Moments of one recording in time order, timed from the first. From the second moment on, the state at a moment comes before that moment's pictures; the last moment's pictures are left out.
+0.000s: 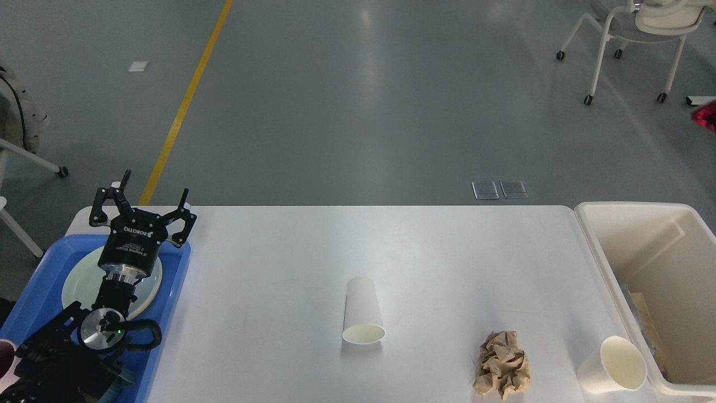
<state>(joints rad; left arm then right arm) -0.49 0.25 -0.99 -0.48 -0.16 -0.81 -0.35 1.95 -0.69 -1.60 1.00 -0.74 0.23 0.25</state>
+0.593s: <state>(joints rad) -0.49 0.25 -0.99 -0.48 -0.16 -0.81 -0.35 0.86 -0.57 -1.11 0.30 -0.45 -0.02 0.24</state>
